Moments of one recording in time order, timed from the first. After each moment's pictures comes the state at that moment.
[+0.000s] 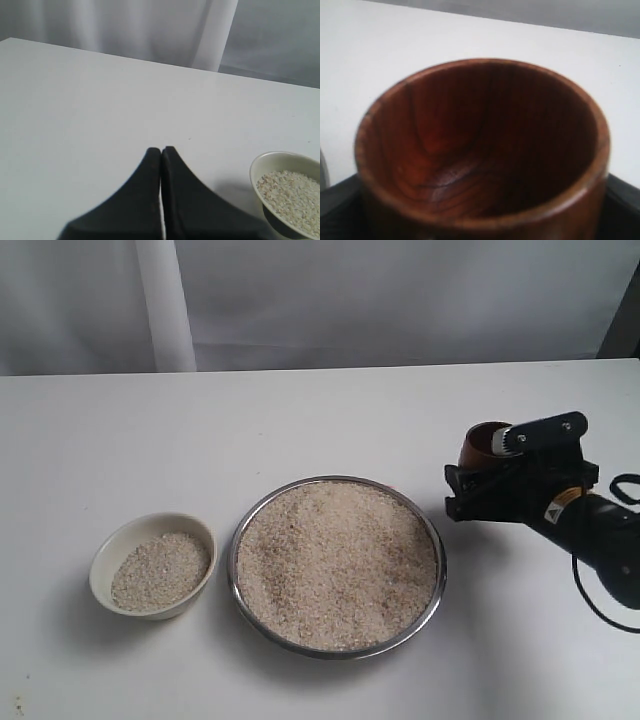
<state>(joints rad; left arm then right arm) 0.07 0.00 0.00 0.20 0.34 -0.34 0.19 1.95 -0.60 -0.13 -0.83 0.00</state>
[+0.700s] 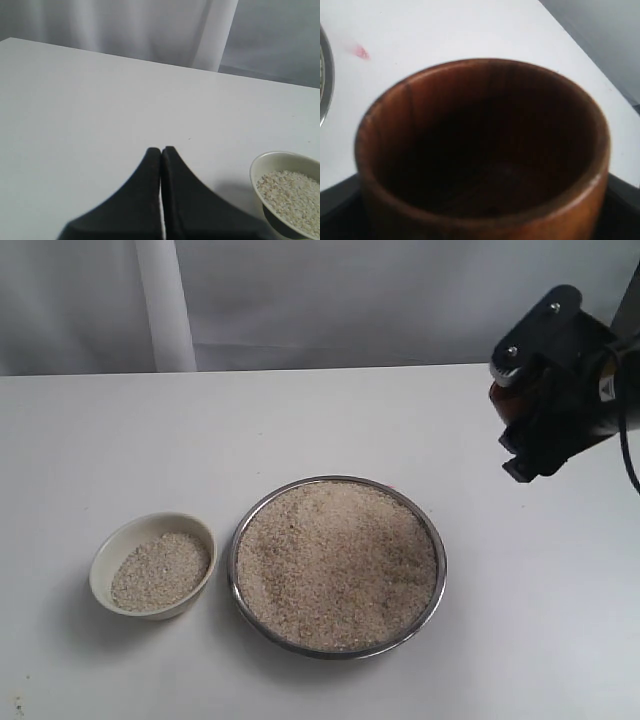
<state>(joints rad) 0.07 0.00 0.00 0.20 0.34 -0.34 0.29 1.49 -0.95 -0.43 0.41 -0.21</state>
